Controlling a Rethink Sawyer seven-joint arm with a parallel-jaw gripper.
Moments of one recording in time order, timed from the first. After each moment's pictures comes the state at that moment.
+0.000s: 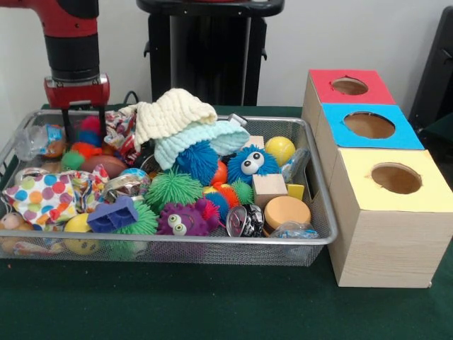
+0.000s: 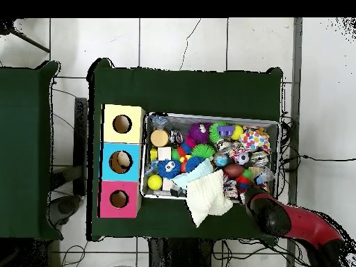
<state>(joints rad) -1.02 -0.59 0.30 1.89 -0.65 0.24 1.19</state>
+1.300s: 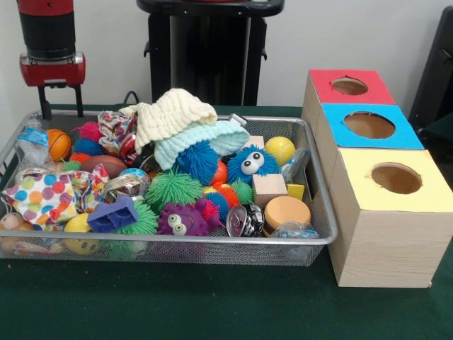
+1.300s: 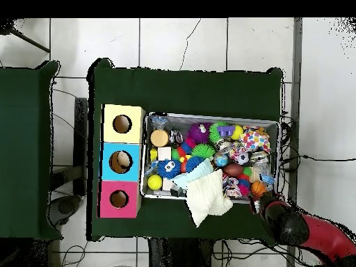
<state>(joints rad) -1.07 -0.65 0.28 1.90 -0.63 0.32 1.19</state>
